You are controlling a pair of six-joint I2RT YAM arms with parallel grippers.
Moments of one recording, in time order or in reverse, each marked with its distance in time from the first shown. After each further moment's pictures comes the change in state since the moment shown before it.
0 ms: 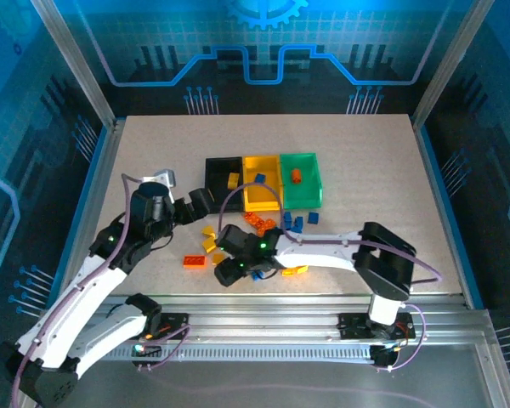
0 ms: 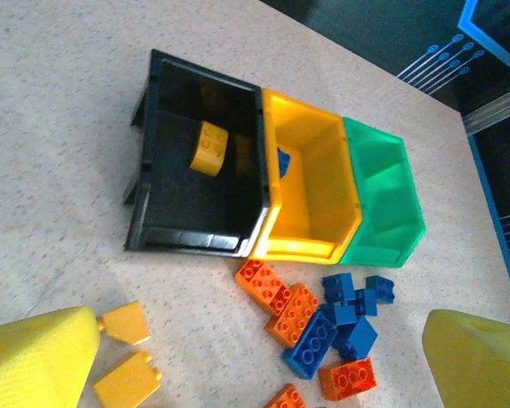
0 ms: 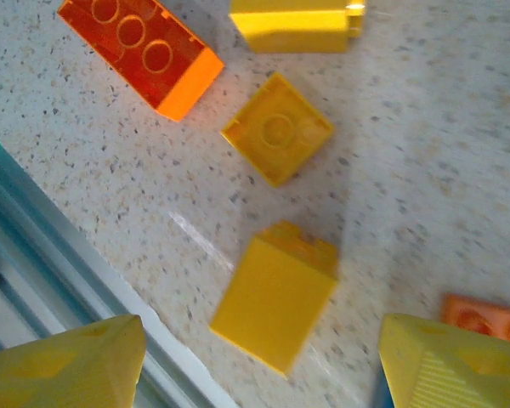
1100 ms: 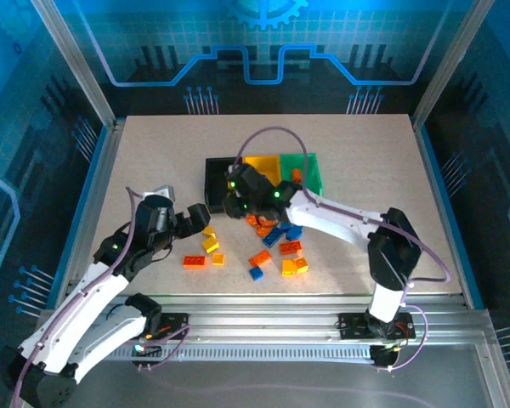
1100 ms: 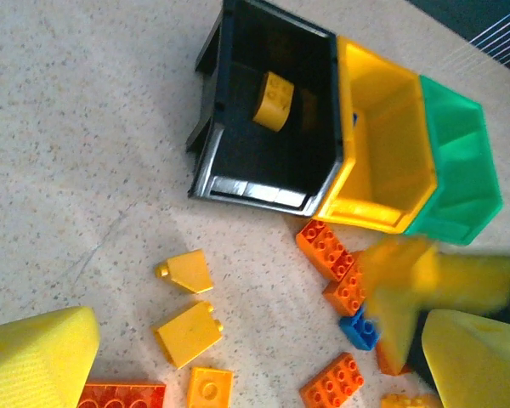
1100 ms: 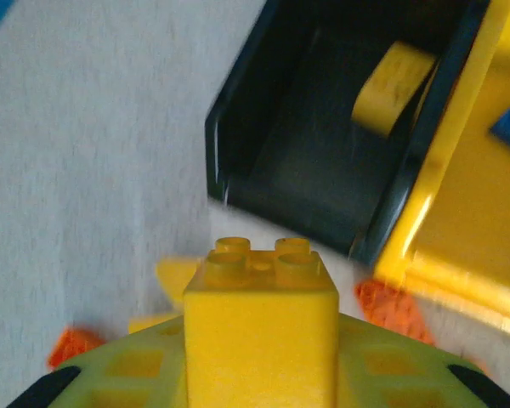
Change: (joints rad) left arm 0.002 -0.053 -0.137 -0.043 -0.017 -0.038; right arm -0.283 0.023 0.327 -0.046 0.112 -0.043
